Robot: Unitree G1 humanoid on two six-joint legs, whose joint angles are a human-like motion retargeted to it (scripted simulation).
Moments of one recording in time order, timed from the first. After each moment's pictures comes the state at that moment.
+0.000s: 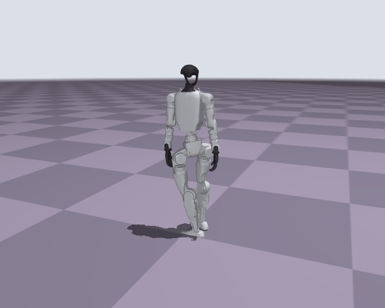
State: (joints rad) left arm 0.02 0.11 0.28 1.56 0.24 0.14 -0.24; right arm -0.07 -0.10 0.07 1.52 -0.48 0.23 0.17; waist -0.77 0.16 0.05; left_leg 0.04 0.09 0.80 -0.03 -0.19 0.07; right_leg -0.23 0.28 0.28 0.11 0.05 -0.03
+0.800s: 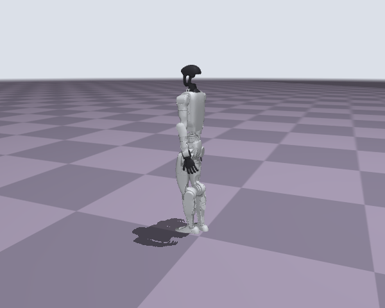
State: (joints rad) left arm 0.09 0.15 0.42 1.65 0.17 0.14 -0.23; right arm -0.06 -0.12 0.11 1.38 -0.42 0.16 0.20; waist -0.13 -0.01 -0.06; left_leg -0.08 -0.17 0.07 0.00 0.01 0.16; right_leg 0.02 -0.04 -0.47 0.05 -0.13 -0.04
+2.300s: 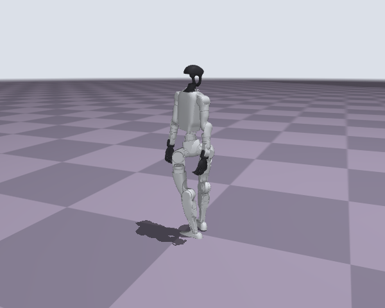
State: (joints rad) left arm 0.12 0.08 0.23 1.56 0.28 0.13 -0.32; right arm 0.00 -0.19 -0.16 1.59 -0.25 0.27 0.14; waist -0.94 0.31 0.06; left_leg 0.03 0.12 1.00 -0.02 -0.24 -0.02; right_leg -0.33 0.33 0.32 0.10 0.05 0.08
